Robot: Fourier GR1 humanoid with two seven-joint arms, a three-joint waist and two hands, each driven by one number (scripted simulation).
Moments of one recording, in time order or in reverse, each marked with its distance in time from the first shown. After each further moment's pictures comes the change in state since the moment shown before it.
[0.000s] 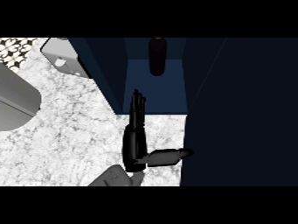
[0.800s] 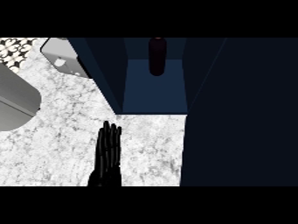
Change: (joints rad) left arm 0.318 0.208 -0.135 -0.541 -0.188 0.138 0.126; right arm 0.002 -0.030 -0.012 -0.004 -0.006 0.035 0.037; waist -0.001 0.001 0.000
